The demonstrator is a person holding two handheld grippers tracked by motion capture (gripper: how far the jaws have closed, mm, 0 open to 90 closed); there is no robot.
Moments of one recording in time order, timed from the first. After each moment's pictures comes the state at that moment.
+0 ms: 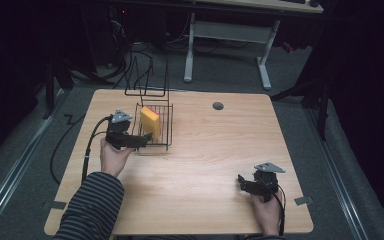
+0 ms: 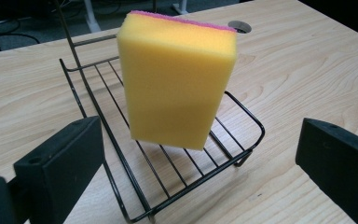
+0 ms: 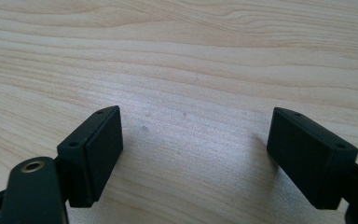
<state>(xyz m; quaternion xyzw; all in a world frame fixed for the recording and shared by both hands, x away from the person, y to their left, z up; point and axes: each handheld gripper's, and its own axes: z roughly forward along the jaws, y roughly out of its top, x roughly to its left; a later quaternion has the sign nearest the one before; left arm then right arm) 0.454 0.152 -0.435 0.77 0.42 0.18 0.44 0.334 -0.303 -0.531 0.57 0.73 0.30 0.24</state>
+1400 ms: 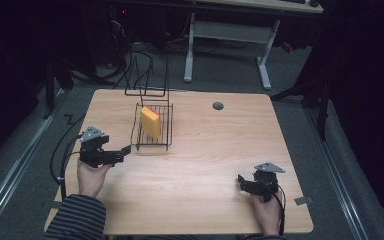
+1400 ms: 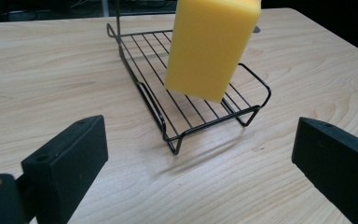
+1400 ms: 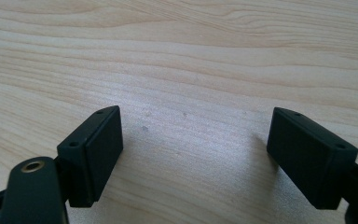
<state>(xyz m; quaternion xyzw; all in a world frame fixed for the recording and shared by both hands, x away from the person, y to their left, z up) 0.404 0.211 -0.448 0.73 0.46 0.17 0.46 0.334 -0.303 -0.531 0.57 0.73 0.30 0.24</state>
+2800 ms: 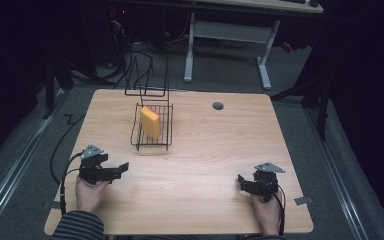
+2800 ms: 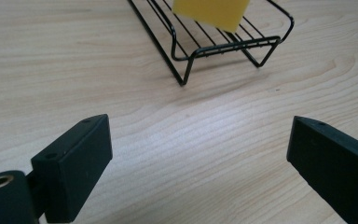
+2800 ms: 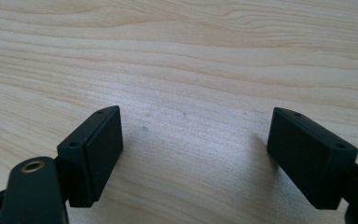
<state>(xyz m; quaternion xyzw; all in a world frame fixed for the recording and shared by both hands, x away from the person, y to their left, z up) 0.382 0.221 -0.500 0.75 0.49 0.14 0.43 0.334 -0.303 -0.531 0.57 0.73 0.30 0.24</state>
